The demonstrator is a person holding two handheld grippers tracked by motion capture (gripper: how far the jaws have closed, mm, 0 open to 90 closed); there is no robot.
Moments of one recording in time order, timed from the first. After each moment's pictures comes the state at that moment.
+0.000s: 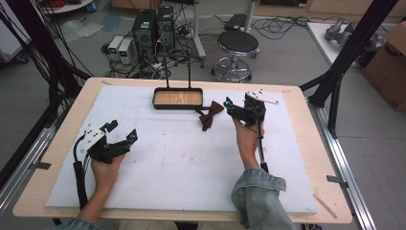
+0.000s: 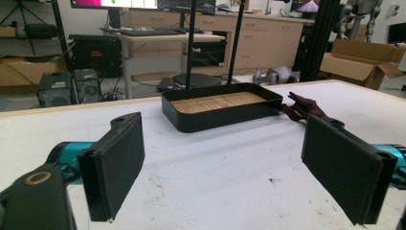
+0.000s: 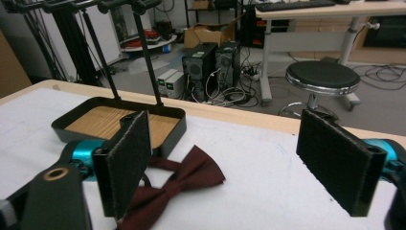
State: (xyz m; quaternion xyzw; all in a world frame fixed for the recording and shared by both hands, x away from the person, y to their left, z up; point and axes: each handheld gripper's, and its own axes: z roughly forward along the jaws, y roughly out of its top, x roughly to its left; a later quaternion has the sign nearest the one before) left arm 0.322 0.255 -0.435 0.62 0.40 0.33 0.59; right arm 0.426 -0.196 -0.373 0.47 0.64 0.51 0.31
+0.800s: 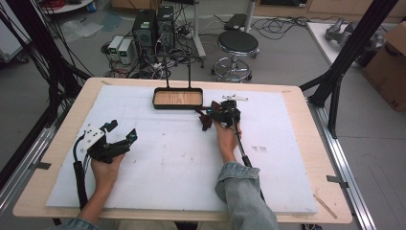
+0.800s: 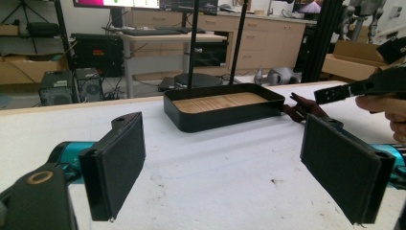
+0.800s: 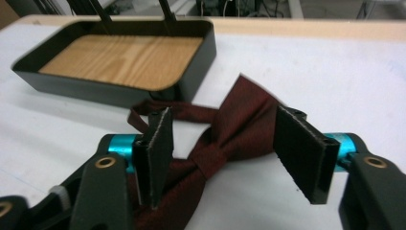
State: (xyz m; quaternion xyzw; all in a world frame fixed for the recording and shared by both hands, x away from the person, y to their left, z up) left arm 0.323 0.256 -0.435 0.61 0.40 0.33 0.59; right arm 0.477 -0.148 -0.446 0.53 0.69 0.45 0.20
